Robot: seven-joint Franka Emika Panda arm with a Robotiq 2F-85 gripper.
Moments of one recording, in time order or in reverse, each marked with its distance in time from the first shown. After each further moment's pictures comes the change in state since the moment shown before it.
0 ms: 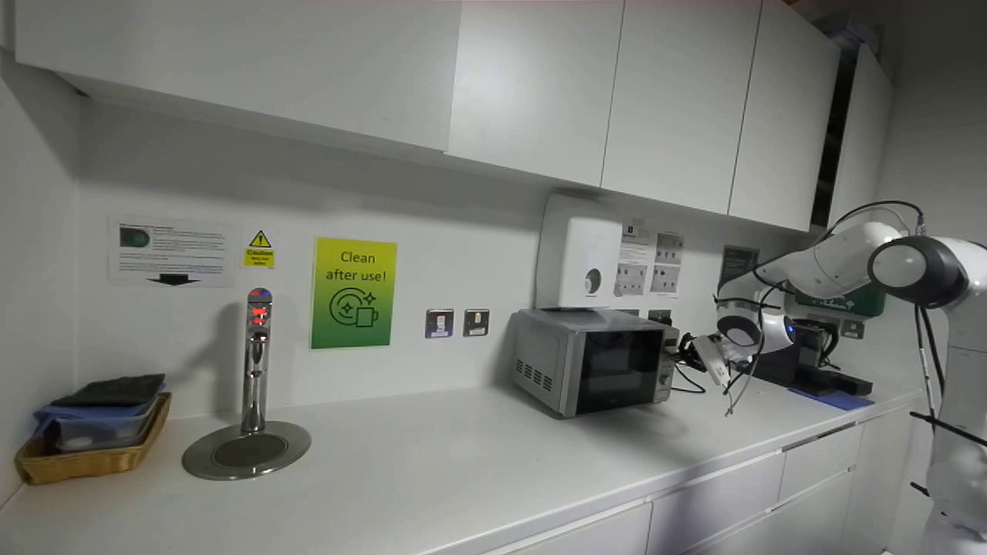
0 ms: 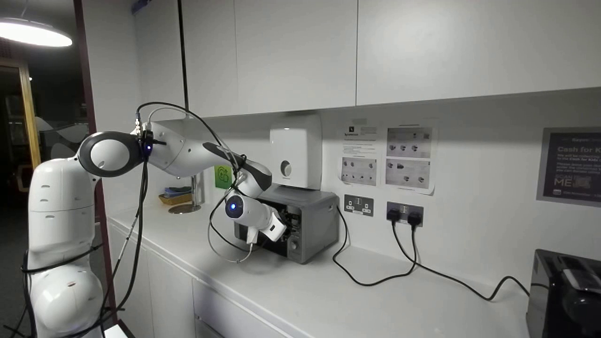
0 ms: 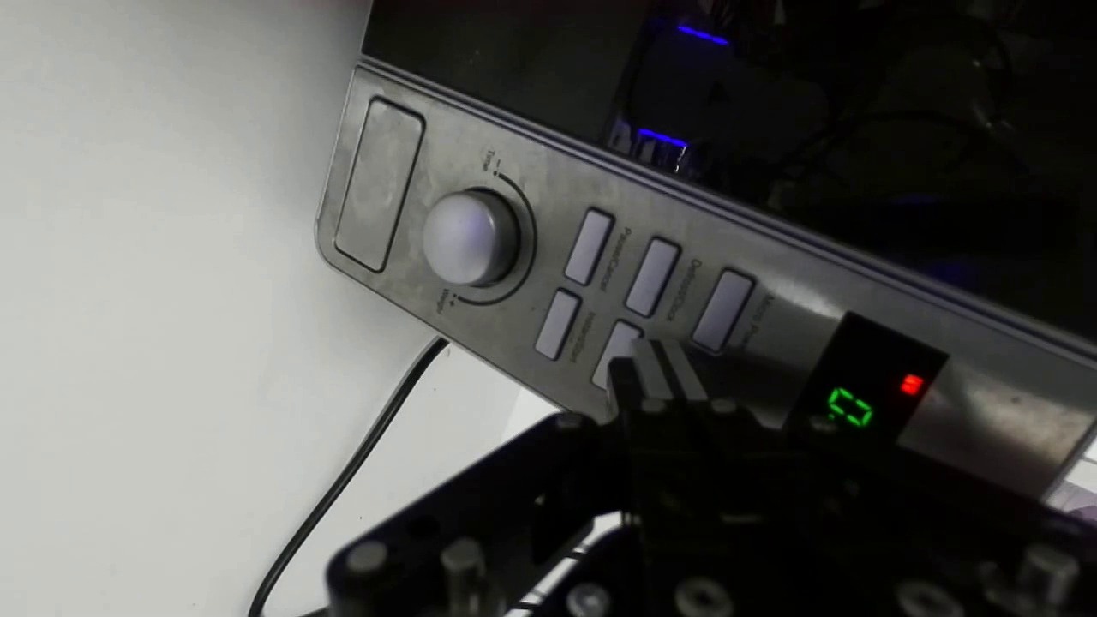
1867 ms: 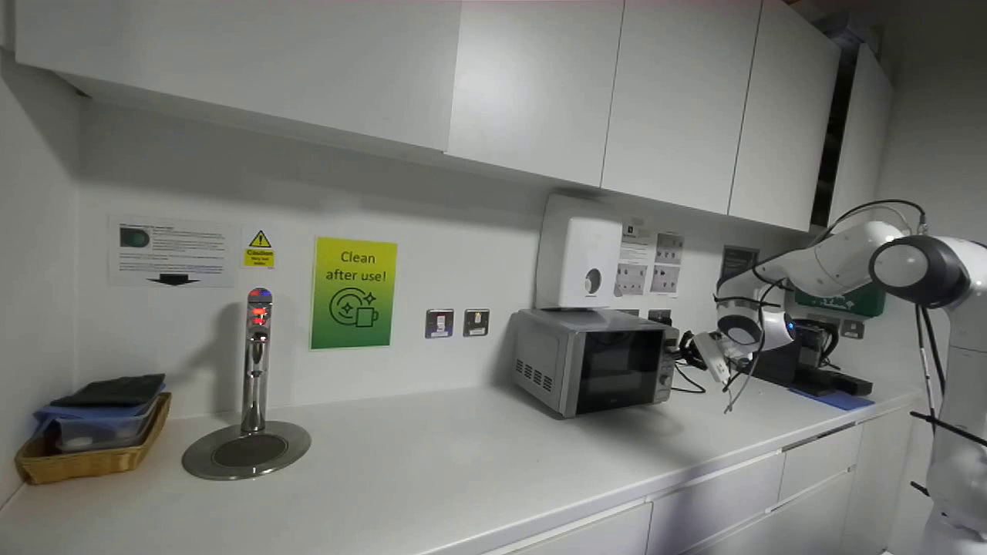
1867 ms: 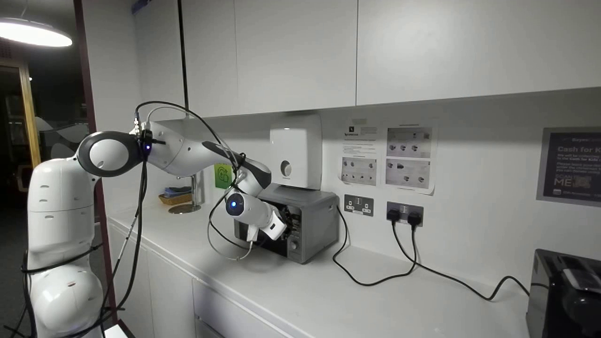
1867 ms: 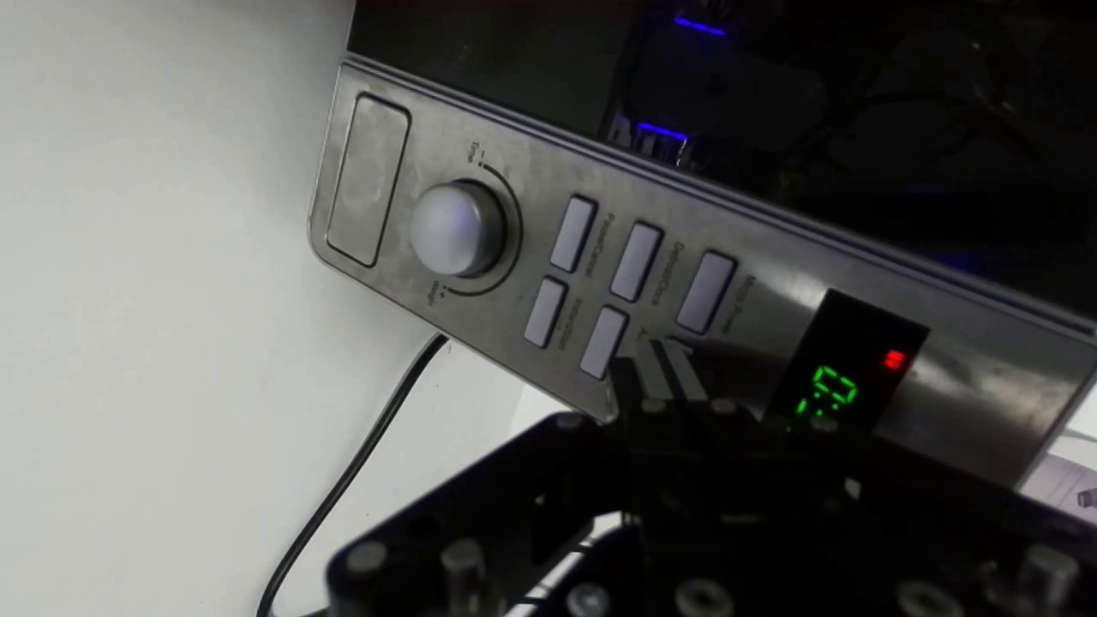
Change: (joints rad) arm 0.000 -0.004 0.001 0.004 -0.042 0.011 0.072
